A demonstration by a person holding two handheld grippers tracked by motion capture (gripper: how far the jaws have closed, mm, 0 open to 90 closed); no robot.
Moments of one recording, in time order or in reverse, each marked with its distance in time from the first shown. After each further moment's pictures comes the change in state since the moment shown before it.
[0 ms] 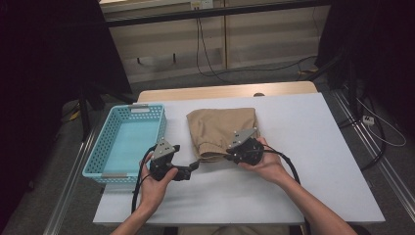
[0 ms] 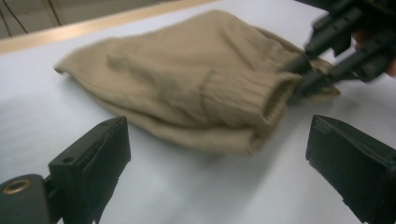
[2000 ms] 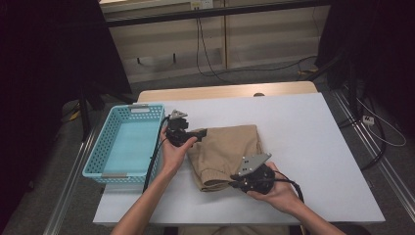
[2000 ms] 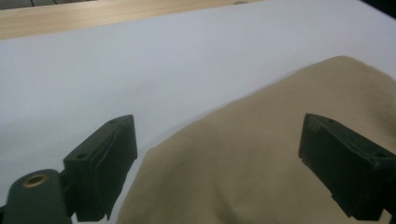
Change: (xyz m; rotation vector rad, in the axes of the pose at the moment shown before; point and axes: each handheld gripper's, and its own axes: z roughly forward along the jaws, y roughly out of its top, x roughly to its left) left arm 0.059 0.037 0.097 0.107 0.081 -0.179; right arm 0.065 -0.026 -0.037 -0.034 0.107 0.018
